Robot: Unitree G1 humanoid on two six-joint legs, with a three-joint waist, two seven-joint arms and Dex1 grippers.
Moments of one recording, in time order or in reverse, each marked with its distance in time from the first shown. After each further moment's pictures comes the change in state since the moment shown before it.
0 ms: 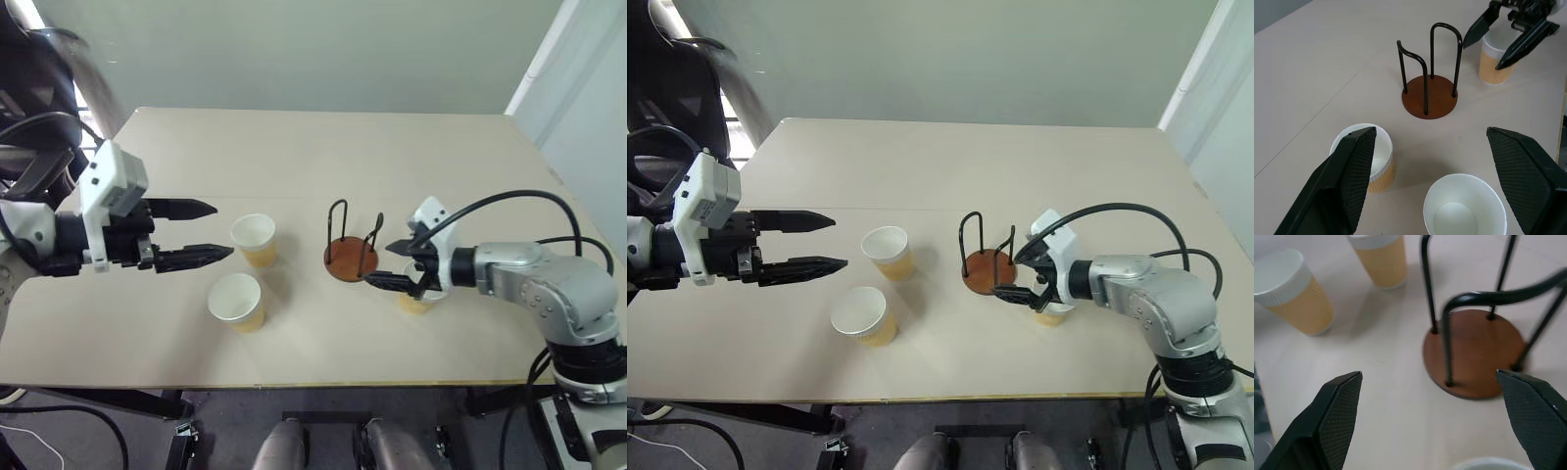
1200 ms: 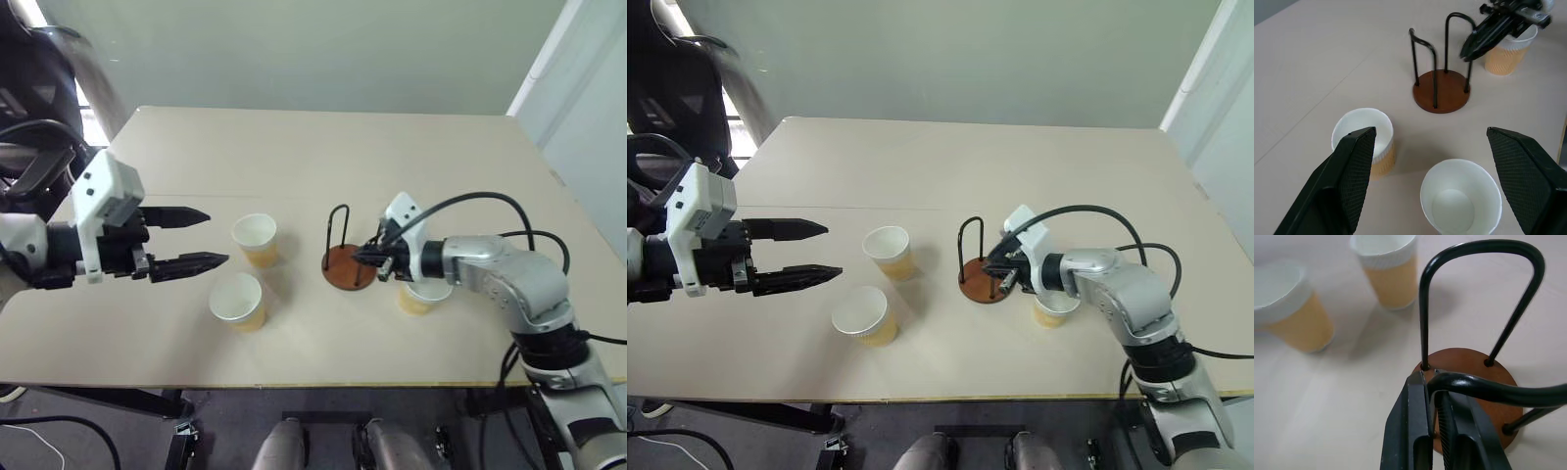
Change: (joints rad) left arm 0.090 0.019 0.076 -0.061 -0.015 0.034 0.036; right arm -0.036 0.028 0.113 0.094 -0.112 -0.175 0.089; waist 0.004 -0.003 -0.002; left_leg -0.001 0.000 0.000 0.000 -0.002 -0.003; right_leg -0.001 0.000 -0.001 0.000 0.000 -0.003
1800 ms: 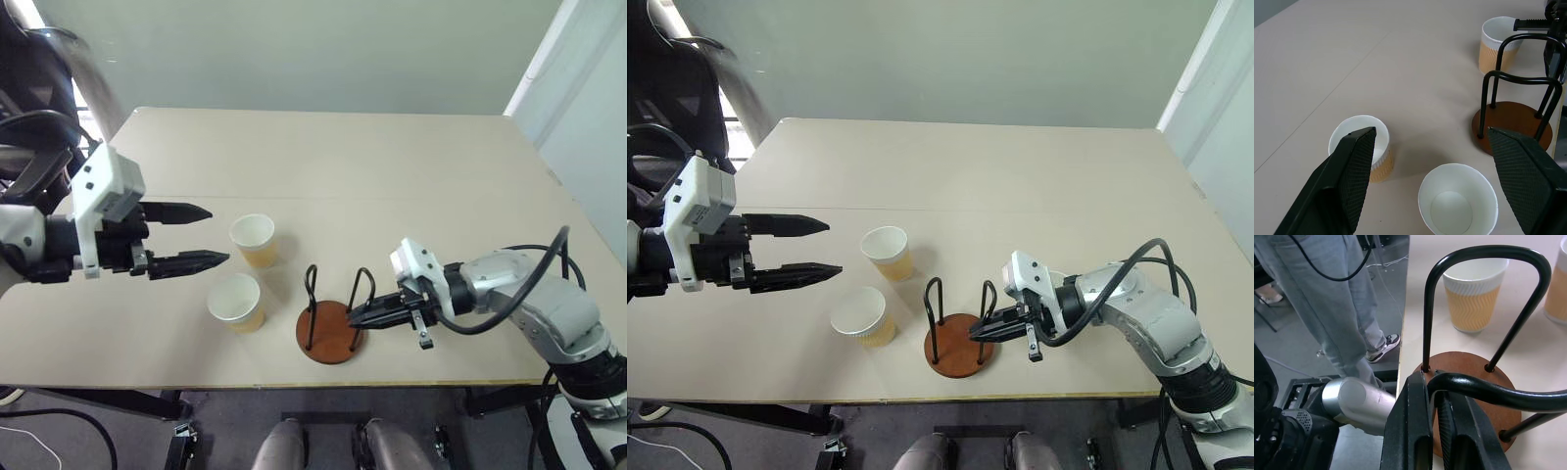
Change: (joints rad) left arm -0.038 0.026 -0.030 0.012 -0.004 0.000 -0.026; right arm 0.115 -0.153 0.071 -0.126 0.073 -0.272 0.439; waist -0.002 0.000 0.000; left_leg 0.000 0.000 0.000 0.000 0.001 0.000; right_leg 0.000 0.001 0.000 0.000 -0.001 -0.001
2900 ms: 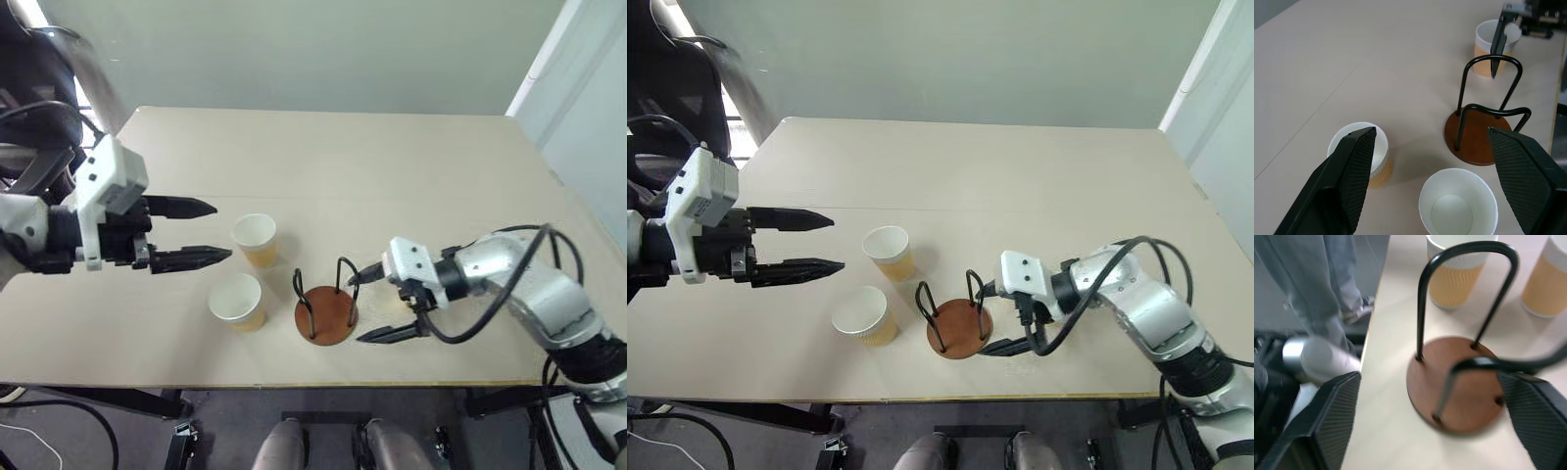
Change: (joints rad) left arm -0.081 0.007 -0.069 0.040 0.005 -0.021 -0.035; right arm -0.115 -0.084 0.058 0.034 -0.168 -0.105 0.075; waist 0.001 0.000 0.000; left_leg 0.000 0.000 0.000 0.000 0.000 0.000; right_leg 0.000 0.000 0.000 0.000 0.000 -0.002
